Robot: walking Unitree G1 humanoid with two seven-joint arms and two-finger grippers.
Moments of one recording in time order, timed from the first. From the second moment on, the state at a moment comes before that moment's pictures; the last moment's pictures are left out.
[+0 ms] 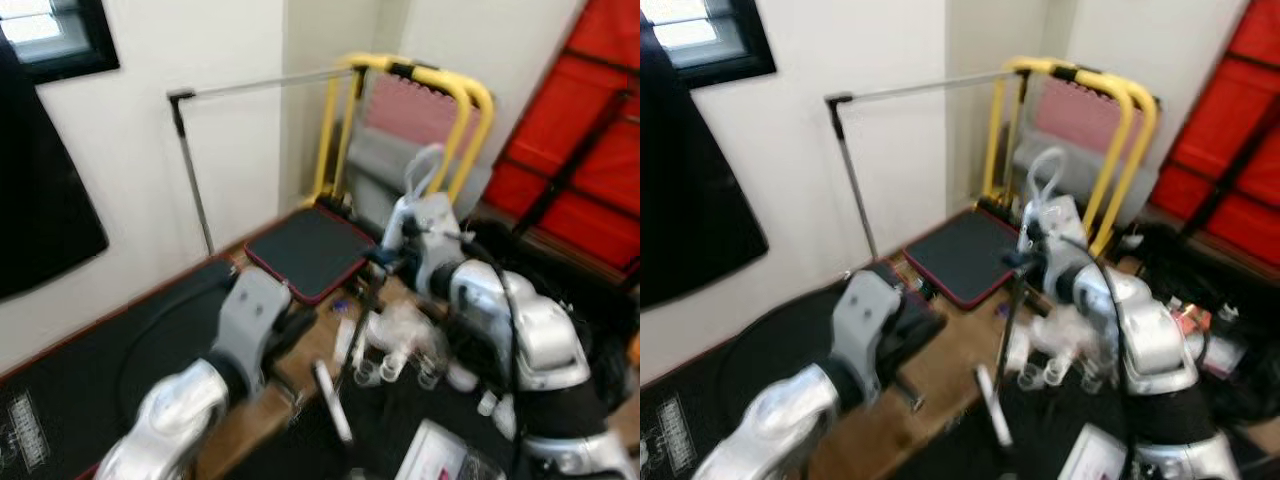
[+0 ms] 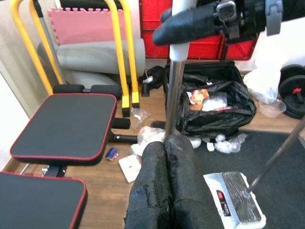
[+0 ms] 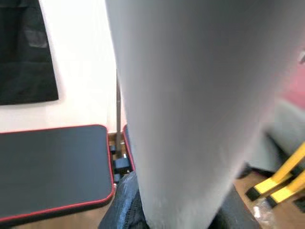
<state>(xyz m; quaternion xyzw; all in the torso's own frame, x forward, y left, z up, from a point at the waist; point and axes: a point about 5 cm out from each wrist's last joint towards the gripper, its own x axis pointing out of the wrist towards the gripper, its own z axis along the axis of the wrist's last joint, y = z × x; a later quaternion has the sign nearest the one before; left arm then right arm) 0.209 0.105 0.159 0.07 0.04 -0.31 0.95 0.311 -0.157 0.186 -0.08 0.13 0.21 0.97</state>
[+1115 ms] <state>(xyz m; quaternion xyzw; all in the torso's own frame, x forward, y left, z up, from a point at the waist) 0.220 0.129 0.155 0.08 0.01 -0.24 0.97 0.302 -0.124 0.231 0.02 -0.07 0.30 0.95</state>
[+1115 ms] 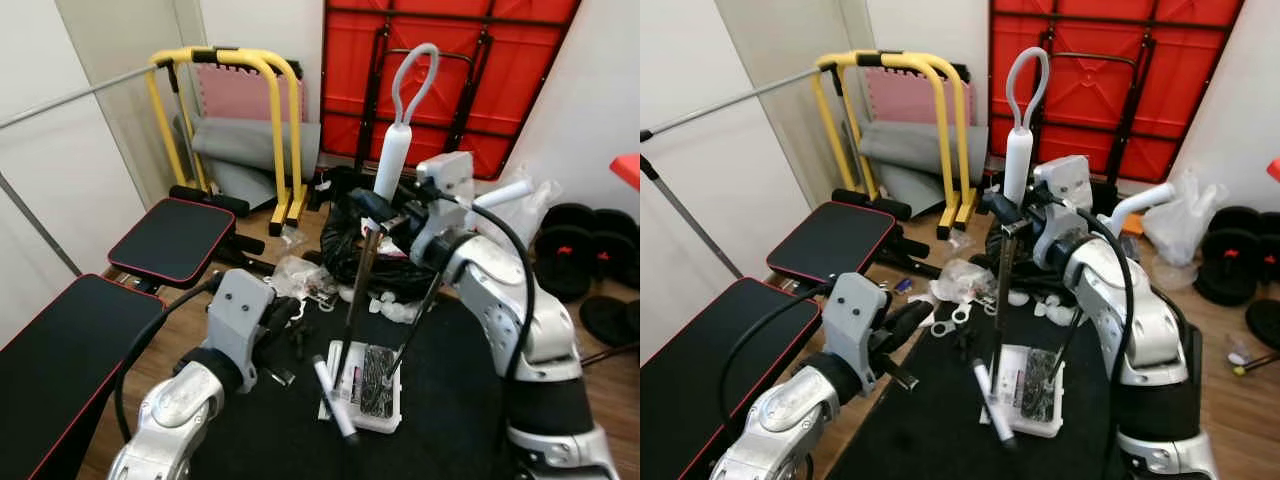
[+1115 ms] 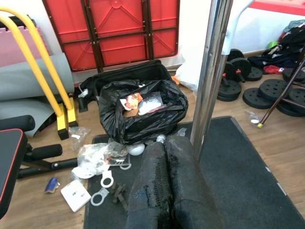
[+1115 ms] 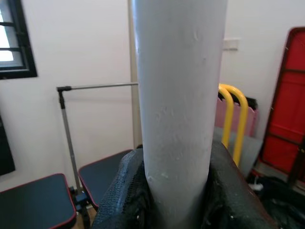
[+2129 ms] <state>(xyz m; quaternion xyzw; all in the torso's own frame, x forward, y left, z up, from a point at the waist) 0.219 0.123 0.155 0.04 0.00 -0.21 0.98 0.312 -0.104 0.249 -0.01 -0.12 0.33 0.94</state>
